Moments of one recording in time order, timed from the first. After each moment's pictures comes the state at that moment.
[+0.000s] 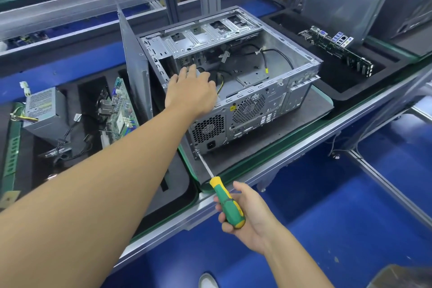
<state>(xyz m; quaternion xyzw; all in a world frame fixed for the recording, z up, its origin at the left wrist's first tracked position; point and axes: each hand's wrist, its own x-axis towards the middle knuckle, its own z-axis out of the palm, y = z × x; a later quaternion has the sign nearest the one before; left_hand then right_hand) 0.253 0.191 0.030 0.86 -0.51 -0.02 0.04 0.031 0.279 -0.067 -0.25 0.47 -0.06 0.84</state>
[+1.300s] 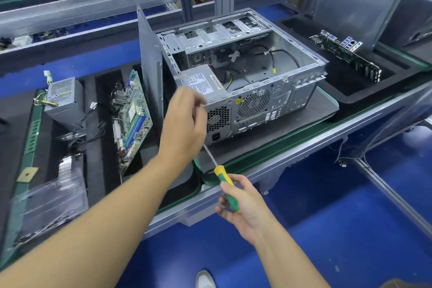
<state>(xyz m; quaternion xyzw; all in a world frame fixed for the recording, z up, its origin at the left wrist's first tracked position) 0.203 0.295 0.009 0.71 -0.51 0.08 0.48 0.028 0.291 -0.084 -0.30 0.45 -0.14 0.83</state>
